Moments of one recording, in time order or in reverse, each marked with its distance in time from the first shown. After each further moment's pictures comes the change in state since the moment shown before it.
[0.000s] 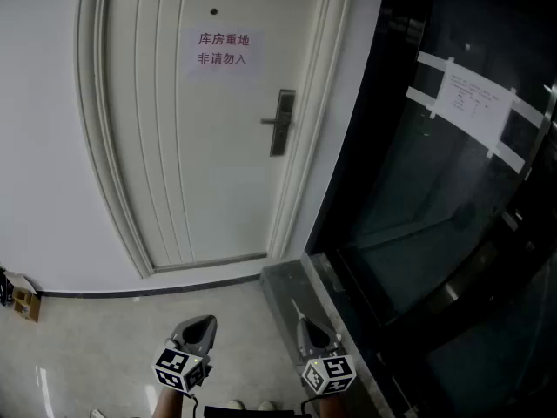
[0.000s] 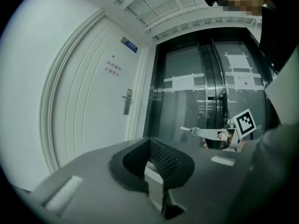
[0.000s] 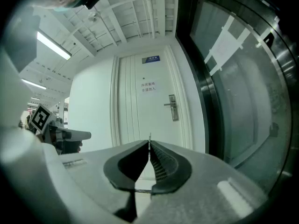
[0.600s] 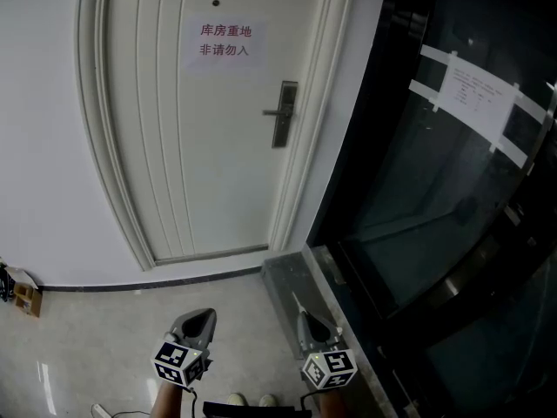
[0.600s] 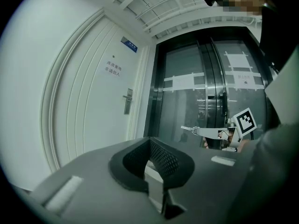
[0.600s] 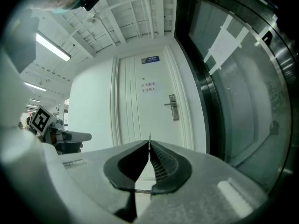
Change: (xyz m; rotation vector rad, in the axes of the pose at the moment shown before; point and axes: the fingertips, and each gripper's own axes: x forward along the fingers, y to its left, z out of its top) left arm -0.005 0.004 -0.003 0.007 0.005 0.004; right arm -0.001 0.005 -0.002 0.013 -0.006 0.002
